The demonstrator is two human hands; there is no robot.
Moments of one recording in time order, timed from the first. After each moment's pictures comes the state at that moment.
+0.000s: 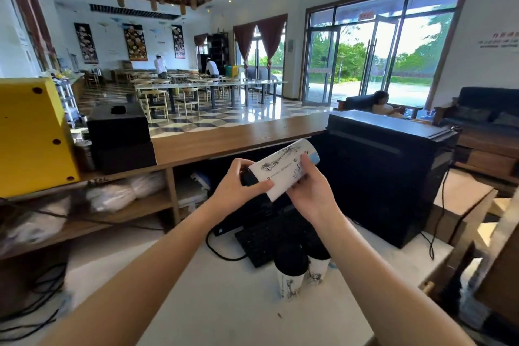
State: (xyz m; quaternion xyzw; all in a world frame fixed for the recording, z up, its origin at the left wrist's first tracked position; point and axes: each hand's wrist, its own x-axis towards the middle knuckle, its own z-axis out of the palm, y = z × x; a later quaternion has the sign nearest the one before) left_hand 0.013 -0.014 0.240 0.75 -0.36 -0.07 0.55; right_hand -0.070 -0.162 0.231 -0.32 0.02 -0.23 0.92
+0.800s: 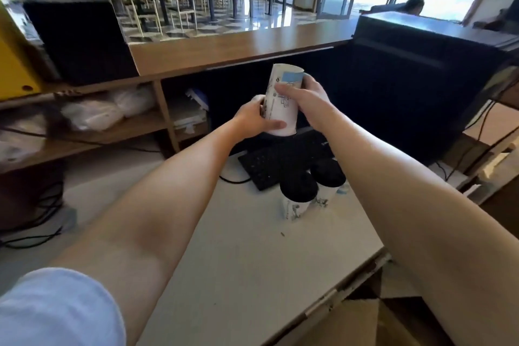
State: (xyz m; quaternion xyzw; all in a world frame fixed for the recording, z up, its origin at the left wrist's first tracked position) left_hand 0.096 -0.084 0.161 0.82 -0.35 -0.14 0.43; right_hand 0.013 -0.208 0.194 -0.71 0.16 -0.22 0.65
